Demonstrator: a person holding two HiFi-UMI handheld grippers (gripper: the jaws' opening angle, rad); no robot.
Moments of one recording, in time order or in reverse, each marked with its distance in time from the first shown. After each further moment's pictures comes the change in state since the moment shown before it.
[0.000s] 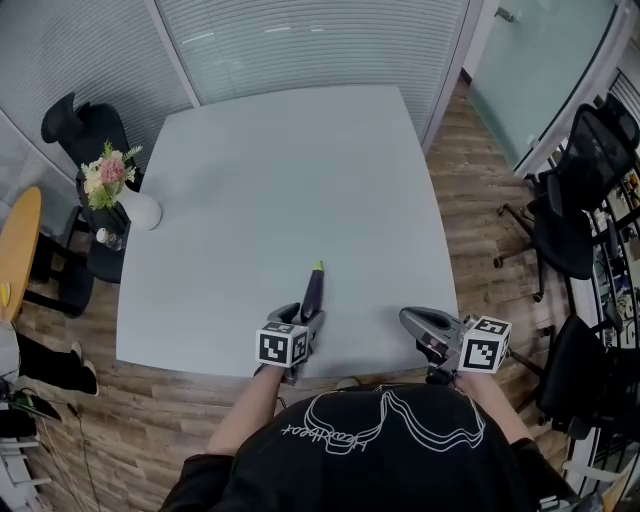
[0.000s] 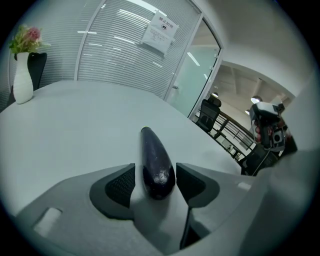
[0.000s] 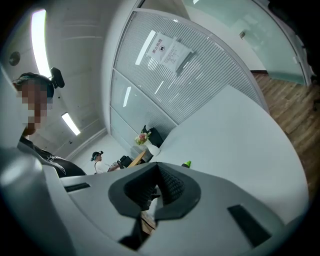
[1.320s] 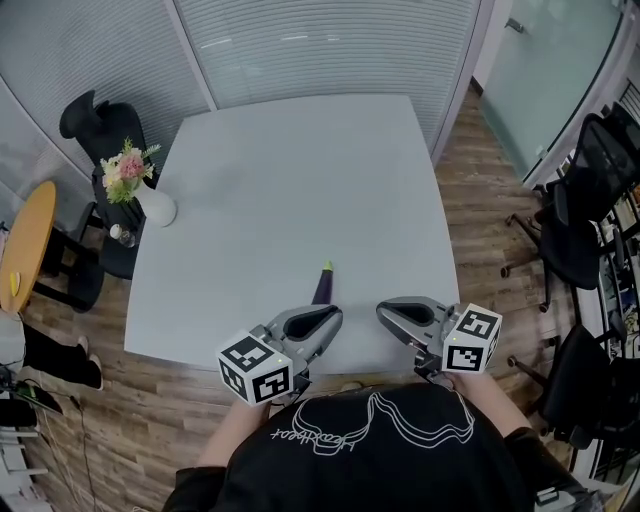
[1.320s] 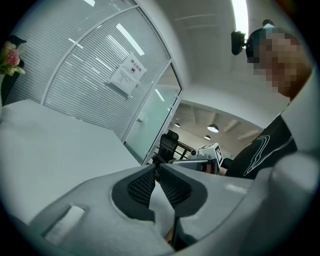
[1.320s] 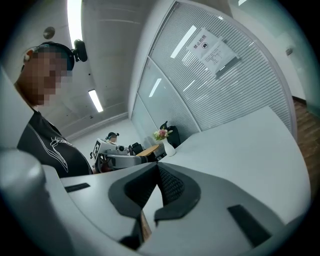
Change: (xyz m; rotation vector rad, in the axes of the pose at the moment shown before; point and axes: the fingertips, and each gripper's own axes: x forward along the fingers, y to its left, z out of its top) left arm -0.156 -0.137 0.122 0.085 -0.380 -0.420; right arm 0.038 0.072 0.013 -0.362 0.068 0.163
